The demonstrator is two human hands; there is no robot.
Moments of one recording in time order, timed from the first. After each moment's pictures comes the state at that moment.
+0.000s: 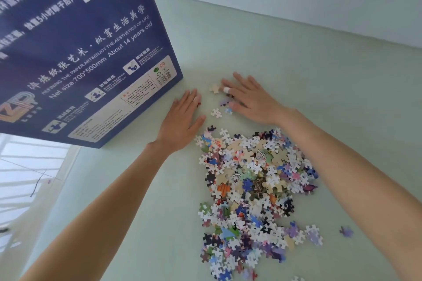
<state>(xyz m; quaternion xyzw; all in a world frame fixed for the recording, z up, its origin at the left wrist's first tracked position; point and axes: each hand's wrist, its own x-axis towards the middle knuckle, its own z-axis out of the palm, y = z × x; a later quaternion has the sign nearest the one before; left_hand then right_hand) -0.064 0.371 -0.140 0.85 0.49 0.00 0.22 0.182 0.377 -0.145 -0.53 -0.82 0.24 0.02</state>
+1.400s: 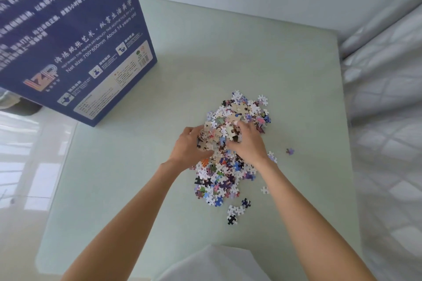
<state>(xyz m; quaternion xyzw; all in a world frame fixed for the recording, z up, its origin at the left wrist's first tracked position) -0.059 0.221 -0.086 0.75 0.49 -0.04 0.45 0.111 0.149 -0.080 -0.84 -0.44 0.31 0.09</state>
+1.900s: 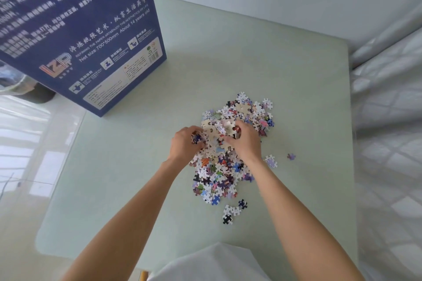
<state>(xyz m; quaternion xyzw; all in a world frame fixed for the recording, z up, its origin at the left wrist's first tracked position) -0.064 0.216 -0.088 0.71 0.56 0.04 0.42 0.100 0.158 -0.076 -0.85 -0.41 0.30 0.15</state>
